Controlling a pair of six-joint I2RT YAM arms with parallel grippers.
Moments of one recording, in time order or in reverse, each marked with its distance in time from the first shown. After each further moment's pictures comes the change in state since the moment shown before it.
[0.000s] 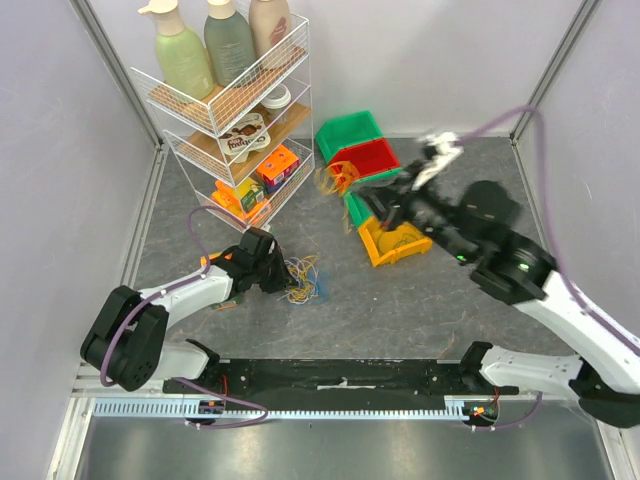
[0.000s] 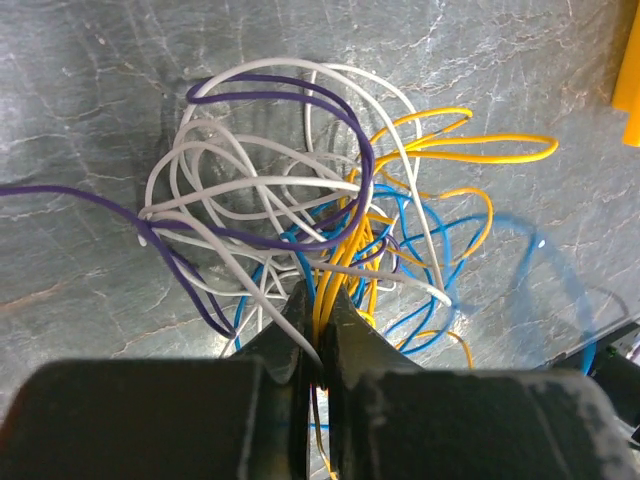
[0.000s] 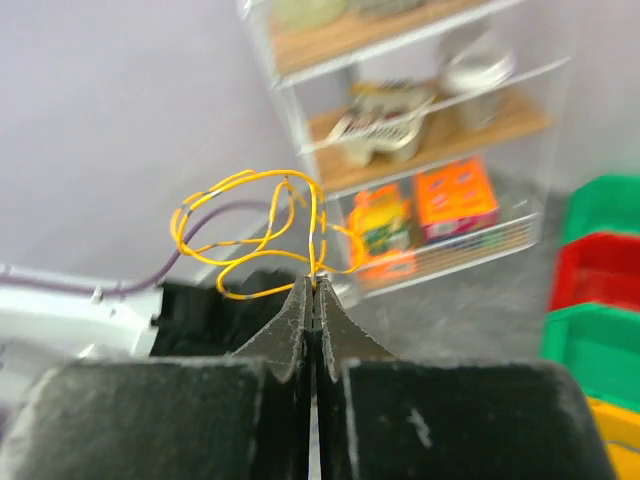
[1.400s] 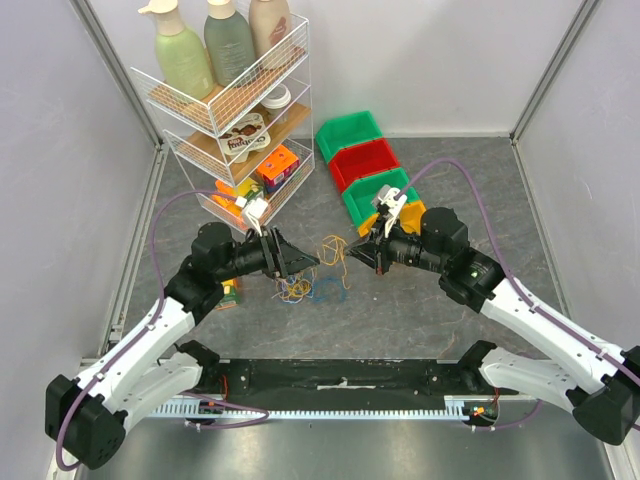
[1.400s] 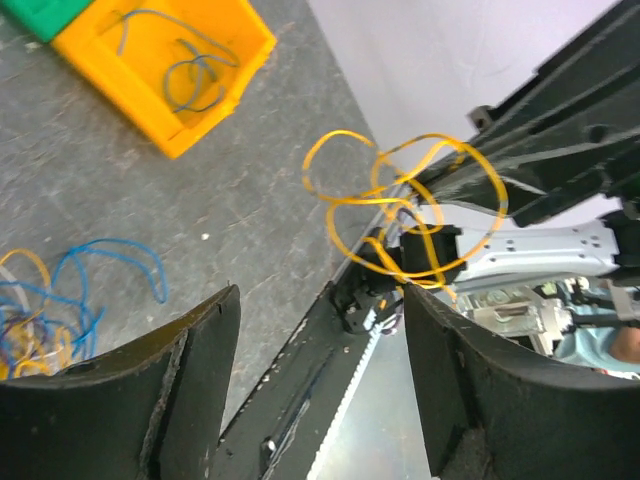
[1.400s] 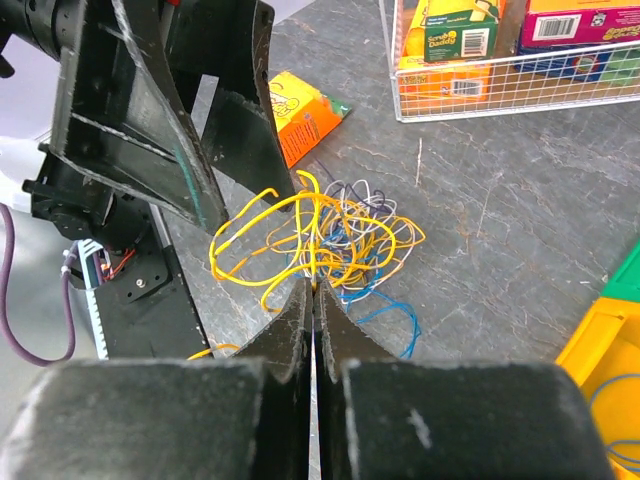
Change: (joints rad) left arm 0.005 -0.478 0.032 0.173 0.385 0.022; right arm -0.175 -0.098 -0.485 0.150 -0.425 -0.155
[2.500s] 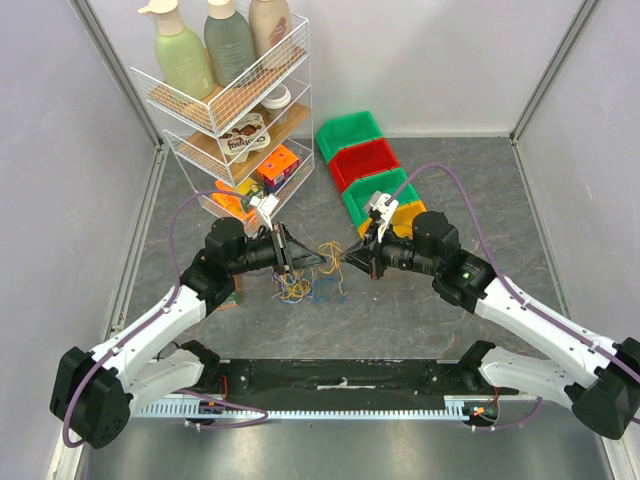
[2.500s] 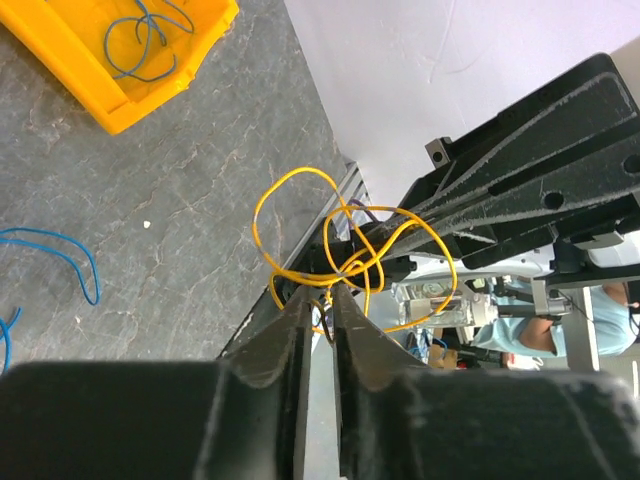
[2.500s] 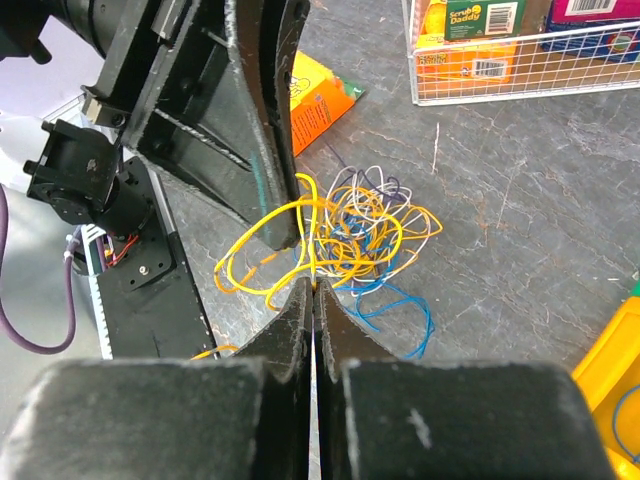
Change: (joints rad) left arm -0.028 0.129 -0.007 0.171 0.084 -0.185; right arm 0.024 0.029 -0.037 0.047 -0.014 0.003
